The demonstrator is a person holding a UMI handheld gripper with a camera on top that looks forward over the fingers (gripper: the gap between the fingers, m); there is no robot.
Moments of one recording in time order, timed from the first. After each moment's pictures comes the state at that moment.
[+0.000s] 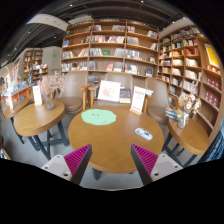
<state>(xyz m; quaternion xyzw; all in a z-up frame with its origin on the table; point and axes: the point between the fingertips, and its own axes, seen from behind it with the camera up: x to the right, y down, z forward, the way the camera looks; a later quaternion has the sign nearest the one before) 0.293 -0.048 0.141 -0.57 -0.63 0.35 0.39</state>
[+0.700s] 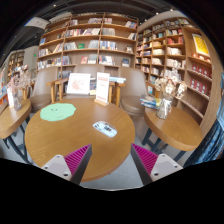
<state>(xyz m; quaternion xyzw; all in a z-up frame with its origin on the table) 0.219 0.144 0.072 -0.64 -0.58 0.29 0.41</state>
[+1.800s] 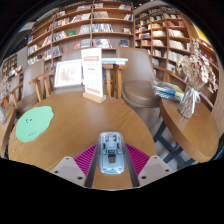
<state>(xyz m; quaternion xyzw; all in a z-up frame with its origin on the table) 0.016 0.185 -0.017 -0.69 -0.58 0.27 0.33</state>
